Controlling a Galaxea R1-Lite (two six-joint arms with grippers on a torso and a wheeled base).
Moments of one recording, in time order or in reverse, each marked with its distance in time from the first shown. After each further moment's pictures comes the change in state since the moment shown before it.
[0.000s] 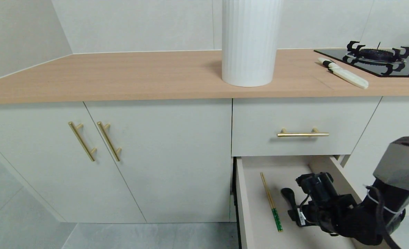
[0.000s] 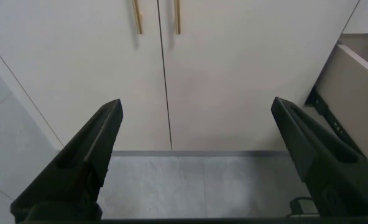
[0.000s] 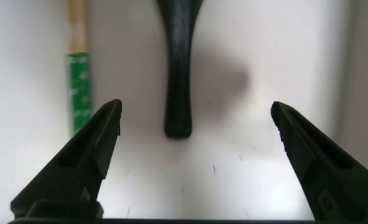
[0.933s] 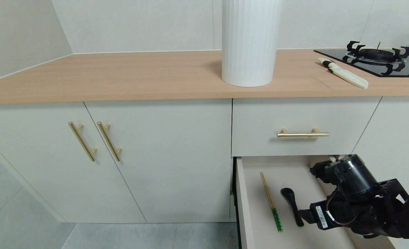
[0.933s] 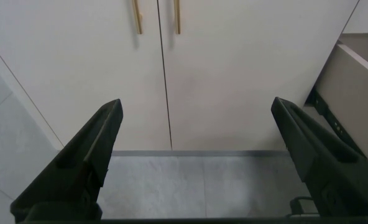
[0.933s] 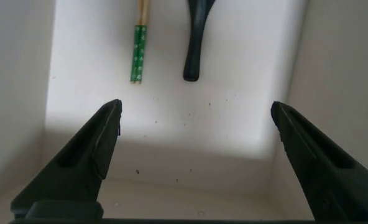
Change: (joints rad) left arm 0.000 0.000 0.000 0.000 0.000 0.001; right arm 0.100 -0.430 -0.051 0.501 0.041 0.002
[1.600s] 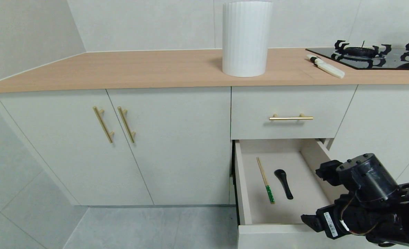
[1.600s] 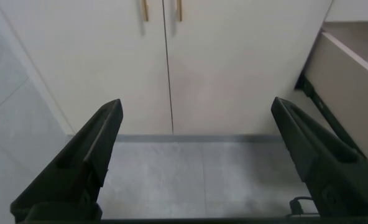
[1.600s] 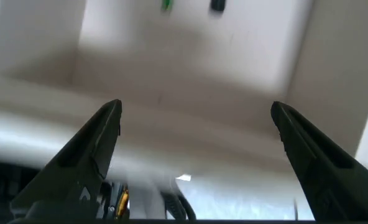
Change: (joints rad) left arm 0.000 0.000 0.000 0.000 0.000 -0.001; right arm 0.065 -0.124 -0.007 0.113 0.000 -0.002
